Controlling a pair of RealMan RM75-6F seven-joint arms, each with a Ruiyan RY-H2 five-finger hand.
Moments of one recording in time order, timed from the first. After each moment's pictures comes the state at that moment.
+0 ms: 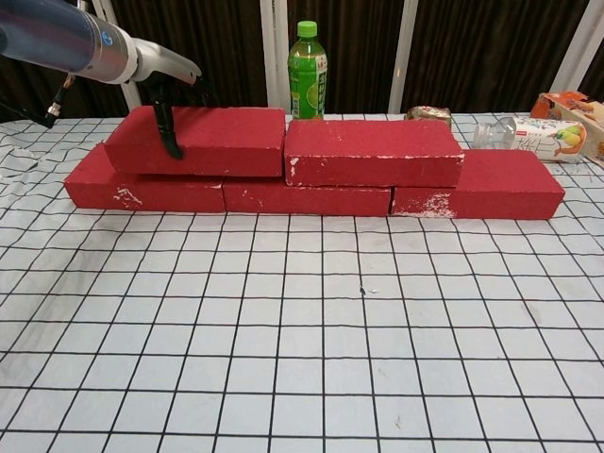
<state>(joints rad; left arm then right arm) -1.39 -1.45 0.10 -1.03 0.33 0.43 0.42 0.06 -1.12 0.07 -1.82 -1.24 1.42 -0.36</state>
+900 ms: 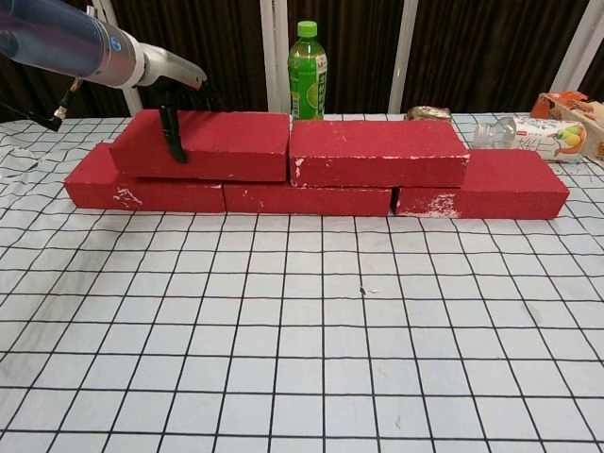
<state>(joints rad) -1.41 -1.47 0.13 -1.02 0.31 0.43 0.40 0.06 -1.13 0.07 -1.83 -1.23 1.43 -0.37</state>
